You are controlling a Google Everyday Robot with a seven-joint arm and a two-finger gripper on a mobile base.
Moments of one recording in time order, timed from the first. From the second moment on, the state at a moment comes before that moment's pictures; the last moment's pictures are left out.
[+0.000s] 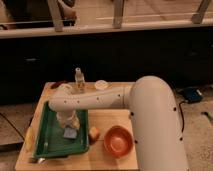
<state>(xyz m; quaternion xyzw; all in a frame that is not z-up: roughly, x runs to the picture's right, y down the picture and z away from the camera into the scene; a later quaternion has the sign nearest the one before) -0.202 0.210 0.807 -0.25 -0.27 -0.59 0.72</state>
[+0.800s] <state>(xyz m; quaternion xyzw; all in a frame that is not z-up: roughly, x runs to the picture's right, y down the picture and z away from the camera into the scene) -0.262 0.227 0.791 -0.25 -0.31 -0.66 0.64</state>
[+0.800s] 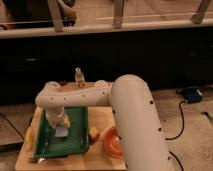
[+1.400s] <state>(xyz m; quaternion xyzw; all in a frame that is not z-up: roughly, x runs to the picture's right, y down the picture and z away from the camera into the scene) -0.204 0.253 0.769 -0.27 -0.29 -0.64 0.66</state>
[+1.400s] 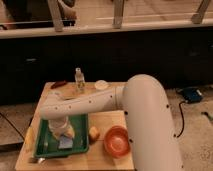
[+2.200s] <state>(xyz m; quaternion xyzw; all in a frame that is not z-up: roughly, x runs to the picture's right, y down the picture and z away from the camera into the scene) -0.234 0.205 0.809 -0.25 -0.27 -0.67 0.65</state>
